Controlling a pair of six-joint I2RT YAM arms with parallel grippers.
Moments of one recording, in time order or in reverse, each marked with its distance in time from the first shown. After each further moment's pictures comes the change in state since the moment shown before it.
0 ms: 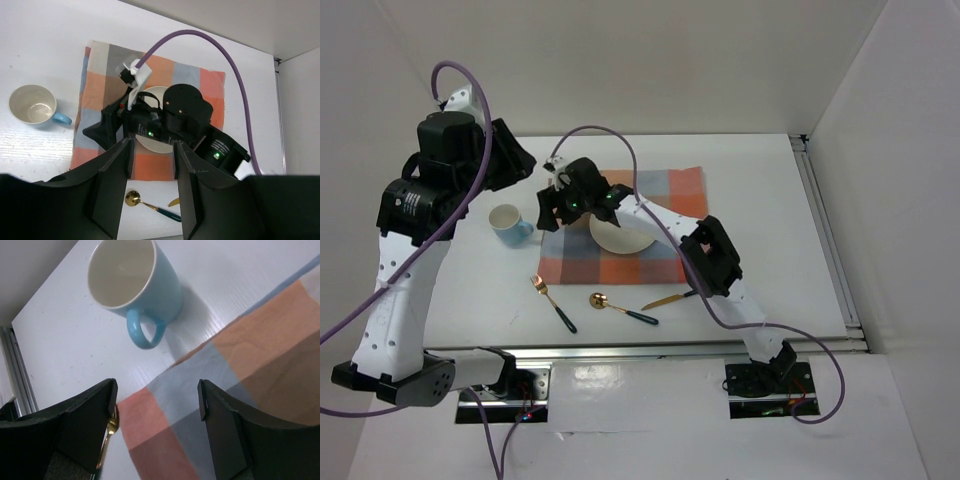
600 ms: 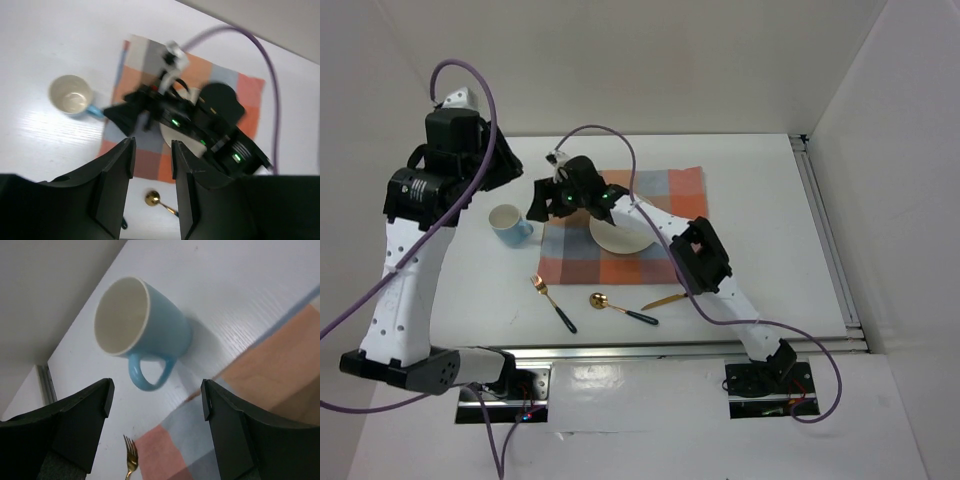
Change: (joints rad) left arm 0.035 0.038 0.002 -0.064 -0.071 0.008; right arm -0.016 0.203 0.246 0.092 -0.045 0.215
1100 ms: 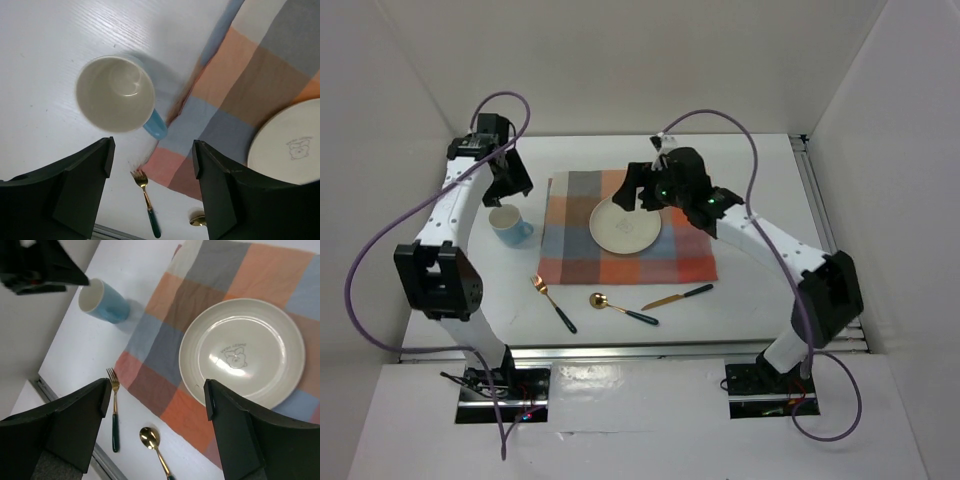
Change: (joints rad) left arm 0.222 0.425 -0.120 0.019 -0.027 0.035; right arm -0.199 -0.954 -0.994 -0.008 0.200 -0.009
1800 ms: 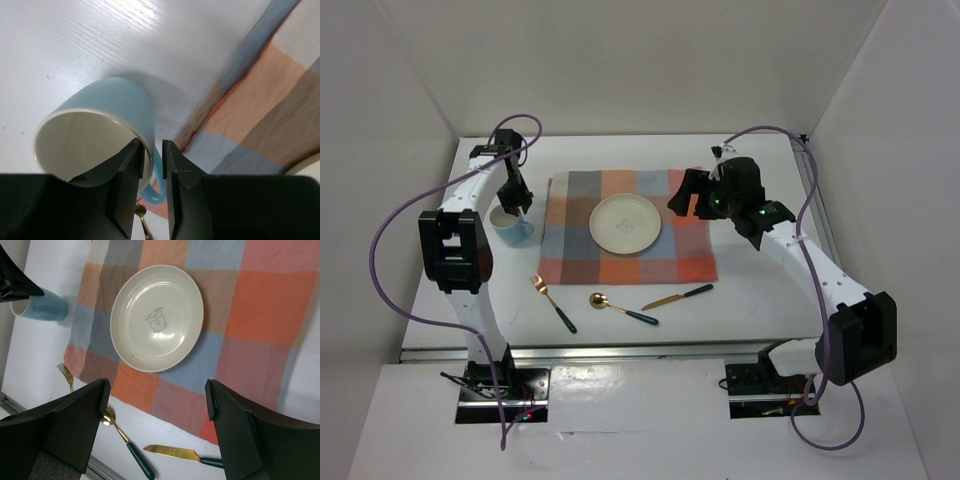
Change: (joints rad) left arm 0.018 0.257 -0.011 0.097 0.016 0.005; right arm -0.246 -0.277 -0.223 -0.158 0.009 -0.037
